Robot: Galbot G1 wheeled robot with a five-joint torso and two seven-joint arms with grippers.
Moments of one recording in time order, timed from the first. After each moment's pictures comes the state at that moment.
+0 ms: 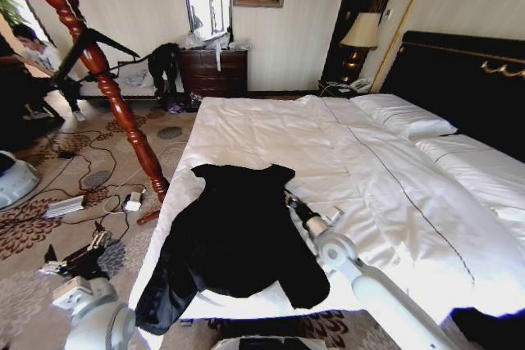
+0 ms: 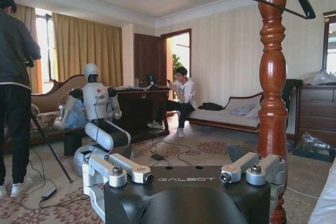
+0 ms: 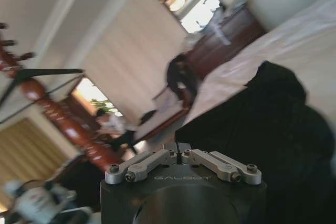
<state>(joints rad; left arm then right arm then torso) 1.66 -1.49 -0.87 -2.25 -0.25 0.07 -0.57 -0.92 0.95 -0.12 1.95 1.28 0.06 0.17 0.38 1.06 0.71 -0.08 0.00</state>
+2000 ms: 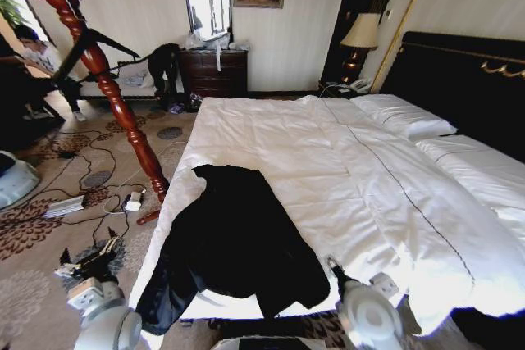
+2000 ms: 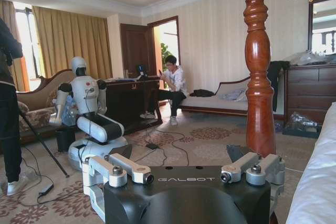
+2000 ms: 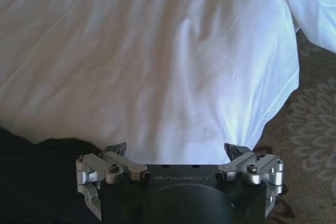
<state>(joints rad) 1.72 -1.46 -0.81 -2.25 -0.23 0.09 -0.58 -1.74 1.25 0.44 2.32 1.19 -0.21 1.11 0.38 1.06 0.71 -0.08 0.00</state>
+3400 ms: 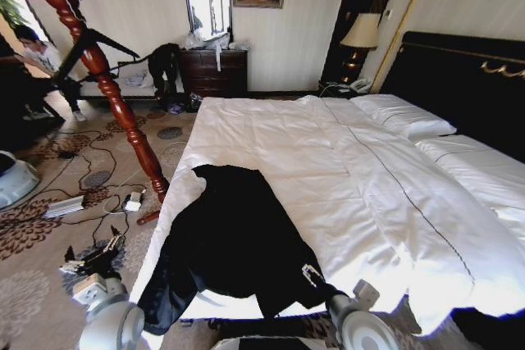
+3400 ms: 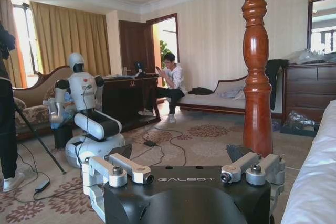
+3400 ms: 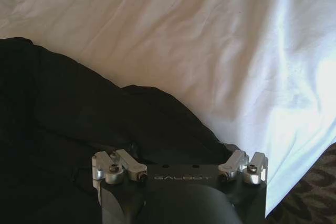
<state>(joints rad) 1.68 -1.45 -0.80 -2.21 -0.23 0.09 -0.59 -1.74 1.11 0.33 2.30 1.26 -0.17 0.84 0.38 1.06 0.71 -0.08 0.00</state>
